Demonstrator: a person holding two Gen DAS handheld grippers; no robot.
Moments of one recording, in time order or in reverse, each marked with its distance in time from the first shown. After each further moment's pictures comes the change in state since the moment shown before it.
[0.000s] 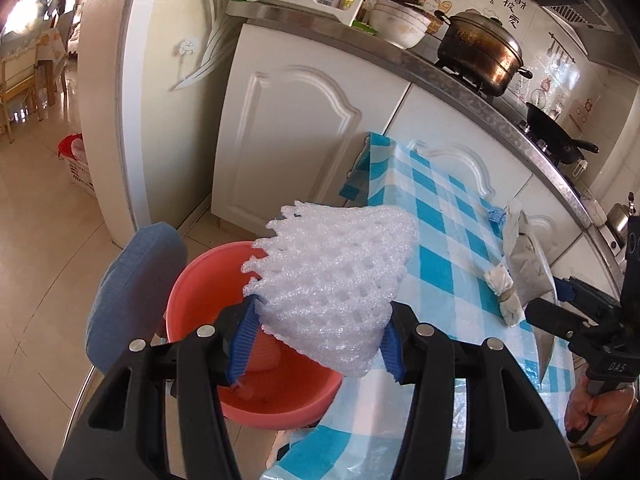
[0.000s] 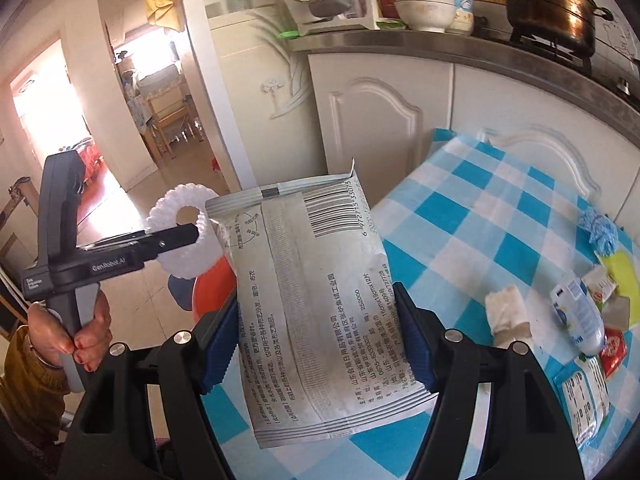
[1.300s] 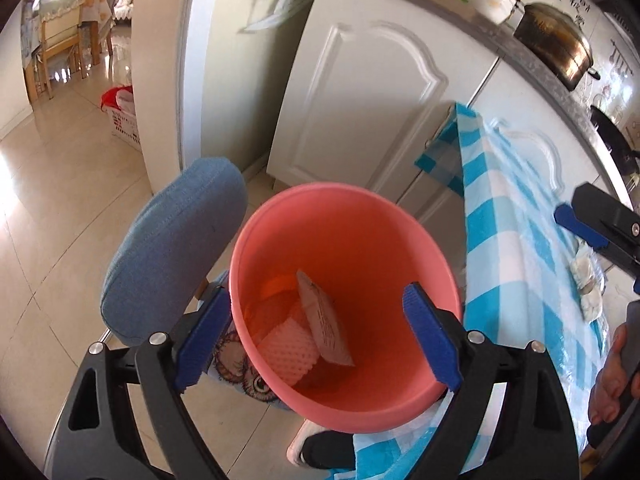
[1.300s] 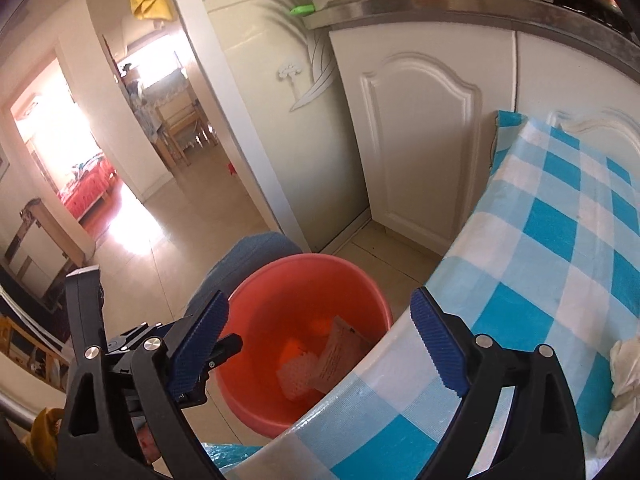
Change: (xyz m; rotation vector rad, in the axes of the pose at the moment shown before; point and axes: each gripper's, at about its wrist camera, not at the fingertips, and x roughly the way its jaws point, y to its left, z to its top) left arm 0.052 0.064 -0.039 -0.117 0.044 0.152; right arm 0.089 0.017 0.022 0.124 -0.039 0.082
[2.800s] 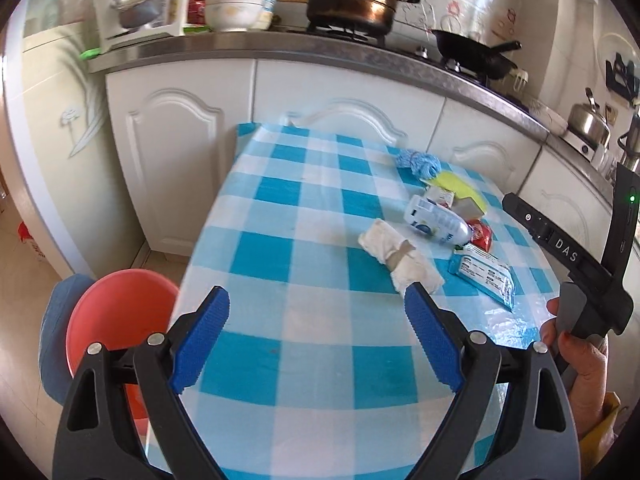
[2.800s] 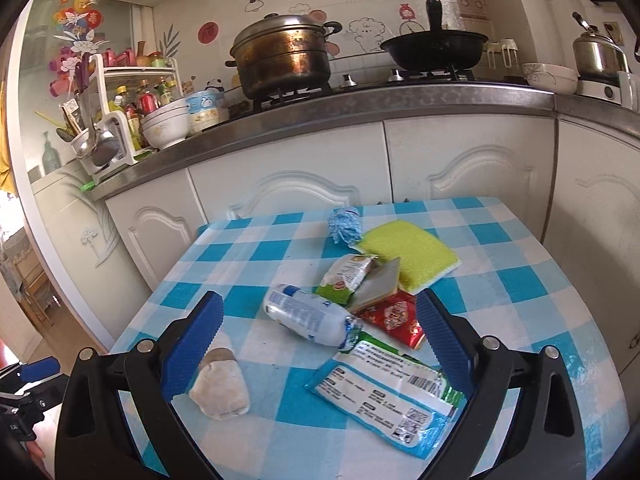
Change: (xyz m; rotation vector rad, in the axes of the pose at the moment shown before) left arm -0.060 -0.261 -0.028 0.443 -0.053 -0.214; right arm -0.215 -0.209 -0.097 0.321 -0.437 -0.603
